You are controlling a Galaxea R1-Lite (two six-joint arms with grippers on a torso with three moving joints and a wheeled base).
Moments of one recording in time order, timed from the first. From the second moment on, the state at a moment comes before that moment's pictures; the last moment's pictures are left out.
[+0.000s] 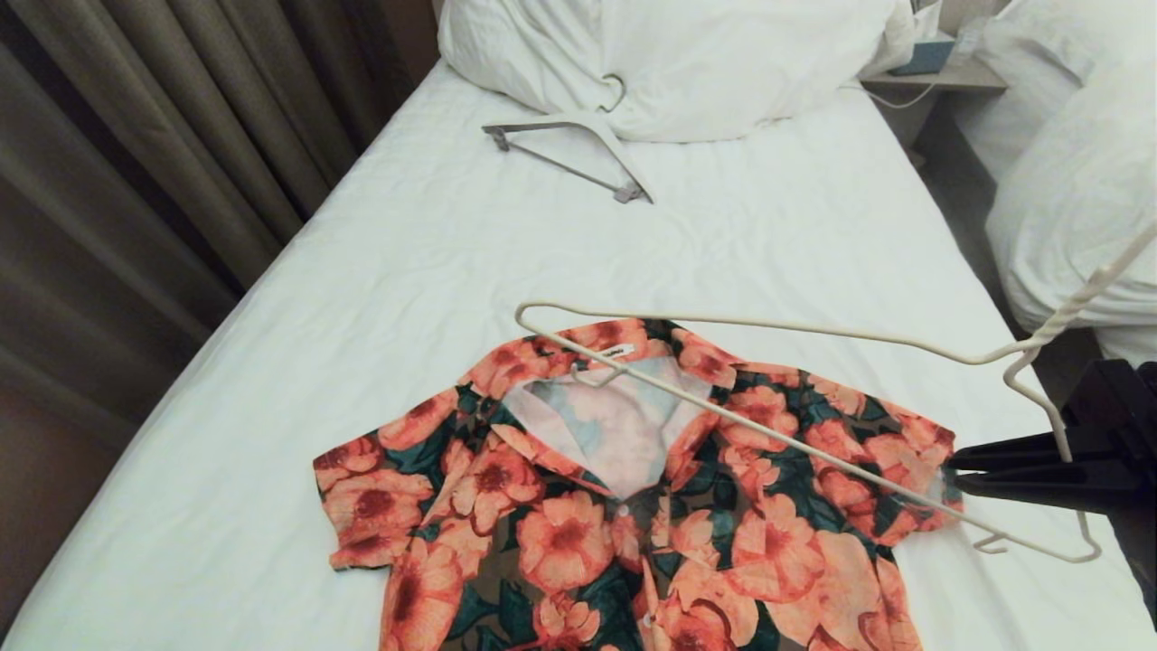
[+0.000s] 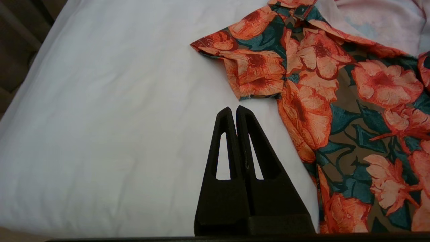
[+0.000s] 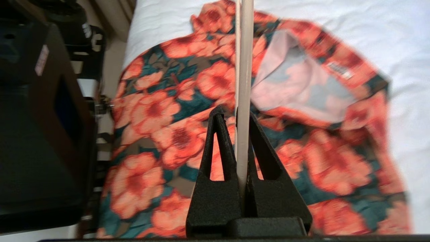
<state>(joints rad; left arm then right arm) 0.00 0.00 -0.01 0.04 -0.01 0.01 0.04 1.29 -0.83 0.10 1.19 -0.83</state>
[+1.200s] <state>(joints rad) -0.06 1.45 -0.50 -0.50 -0.69 -0.42 -0.10 1.39 -0.89 -0.01 1.19 -0.82</state>
